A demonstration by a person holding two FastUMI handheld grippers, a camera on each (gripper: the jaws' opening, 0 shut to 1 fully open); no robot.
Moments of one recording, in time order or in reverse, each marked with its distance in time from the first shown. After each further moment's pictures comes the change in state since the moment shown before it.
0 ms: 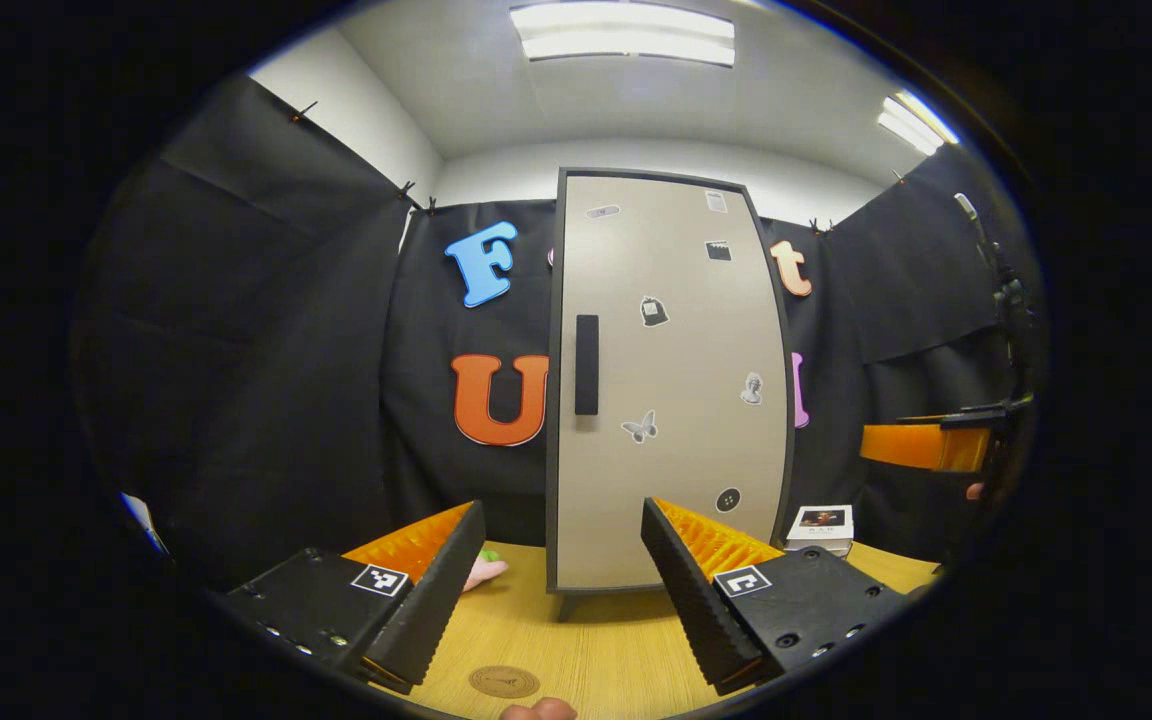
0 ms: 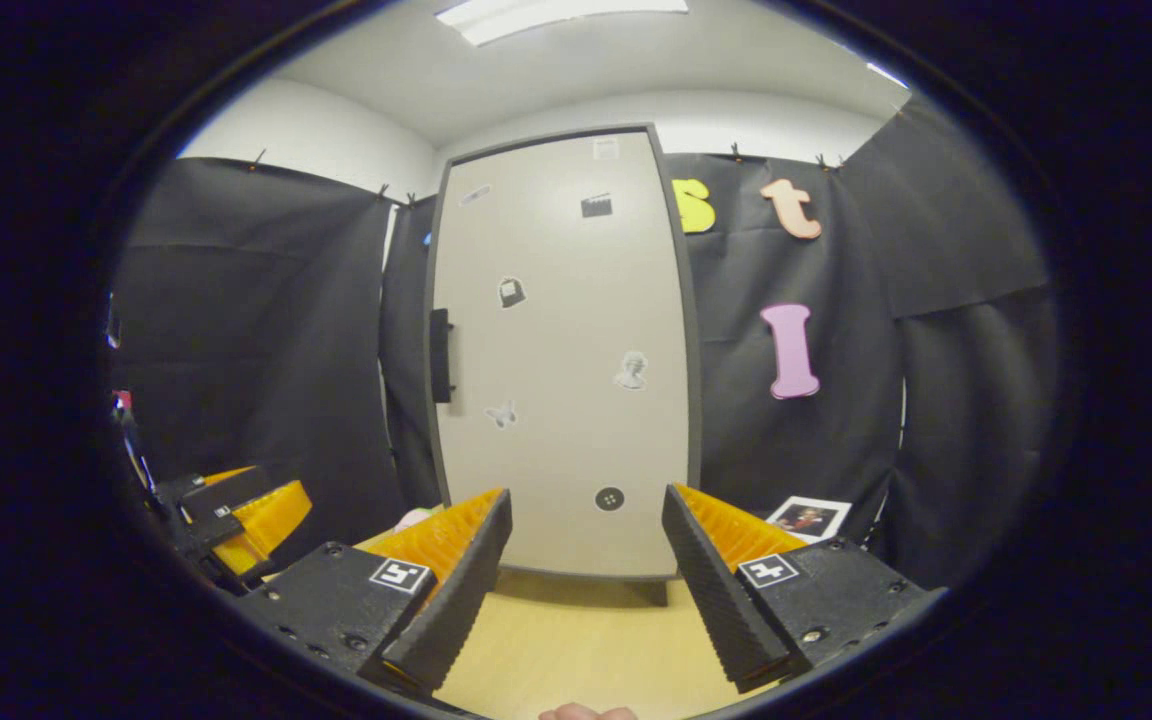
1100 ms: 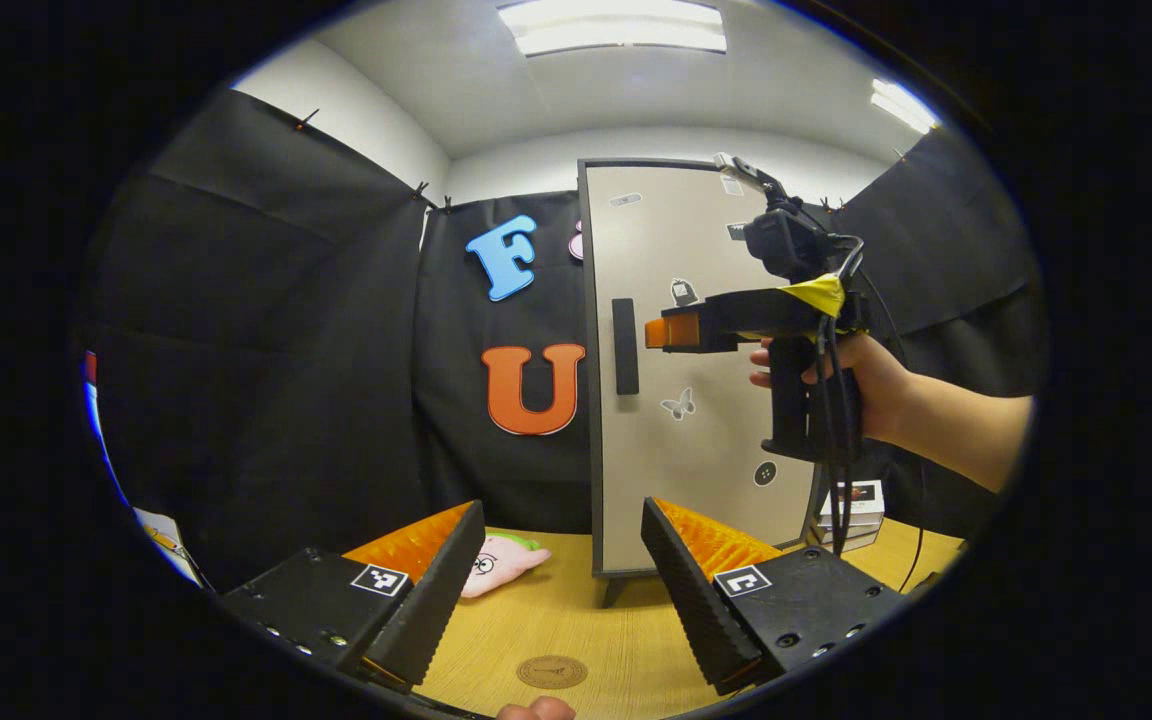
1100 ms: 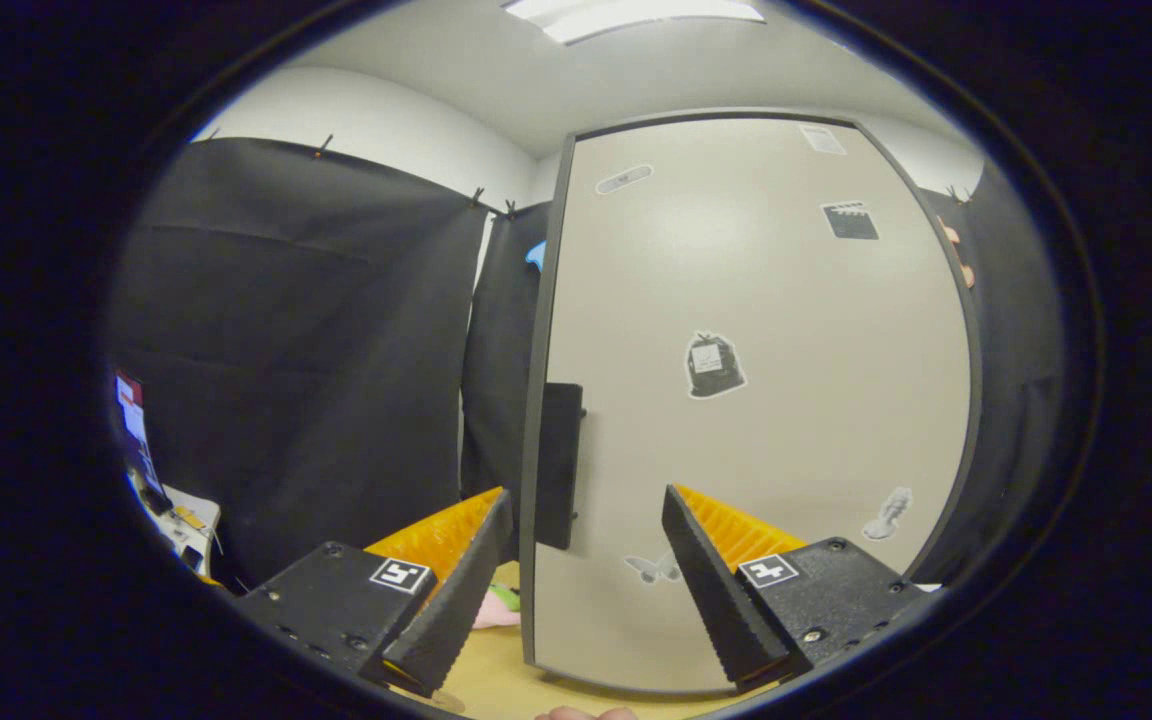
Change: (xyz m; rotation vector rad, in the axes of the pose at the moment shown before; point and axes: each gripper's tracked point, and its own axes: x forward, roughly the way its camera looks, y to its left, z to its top) left arm -0.018 0.038 -0.012 0.058 0.033 0.066; right arm 0.209 0.145 0.090 -0.126 -0.089 0.240
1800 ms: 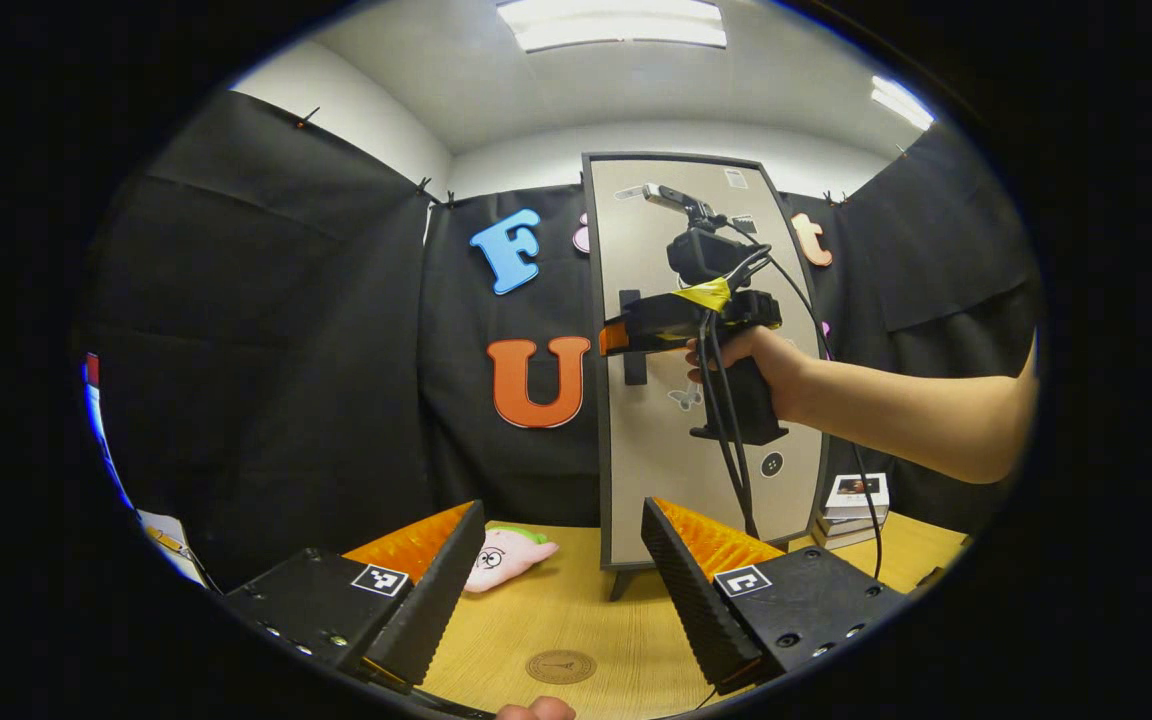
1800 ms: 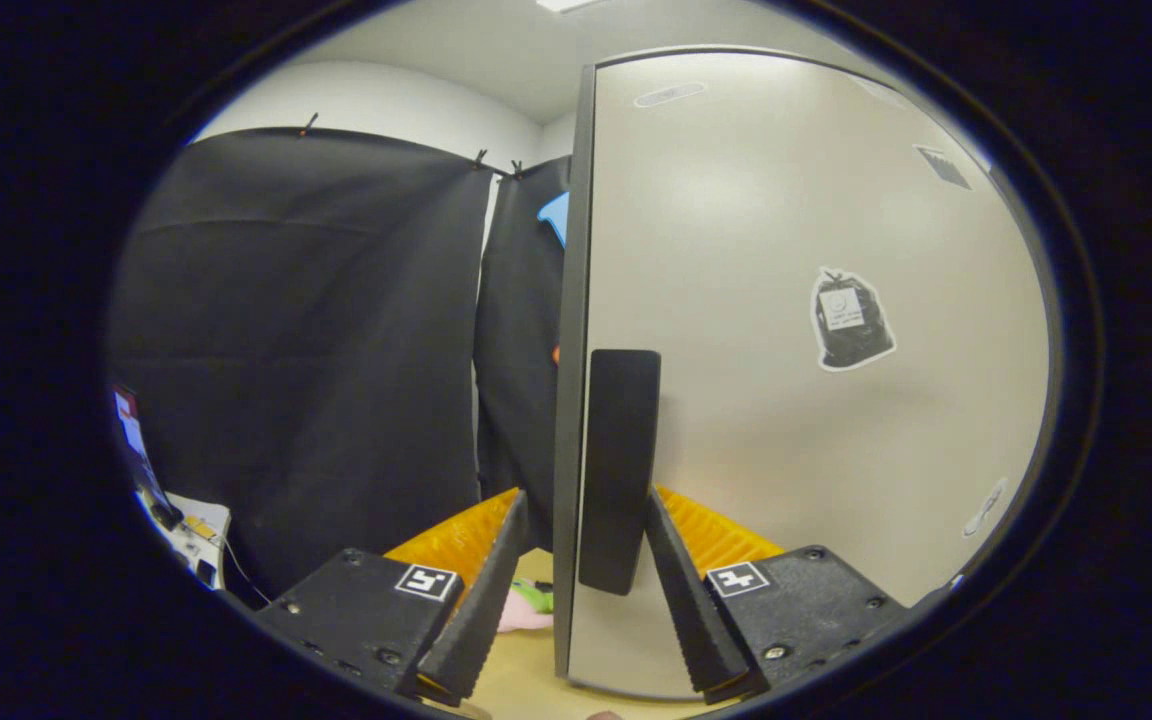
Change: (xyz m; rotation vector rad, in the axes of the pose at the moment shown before) left arm -0.001 0.011 -0.007 0.000 0.024 0.015; right arm 0.077 0.029 -0.022 0.048 0.131 0.039
